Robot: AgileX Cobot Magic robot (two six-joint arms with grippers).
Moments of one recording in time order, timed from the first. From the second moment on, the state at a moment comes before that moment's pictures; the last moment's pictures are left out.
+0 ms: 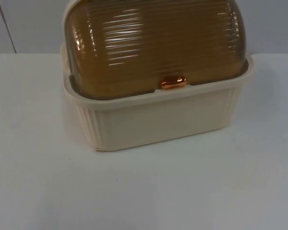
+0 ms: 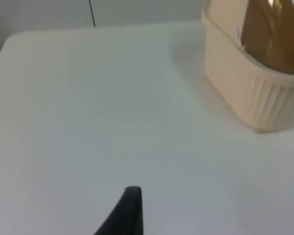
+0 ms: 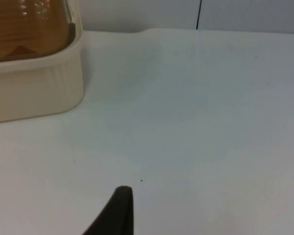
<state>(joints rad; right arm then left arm) 0.07 0.00 -0.53 -0.07 1.08 0.00 -0.04 0.00 -0.51 -0.05 1.07 0.03</state>
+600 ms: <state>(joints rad) 0.07 0.00 -0.52 -0.07 1.08 0.03 -0.04 0.00 -0.50 0.04 1.07 0.00</state>
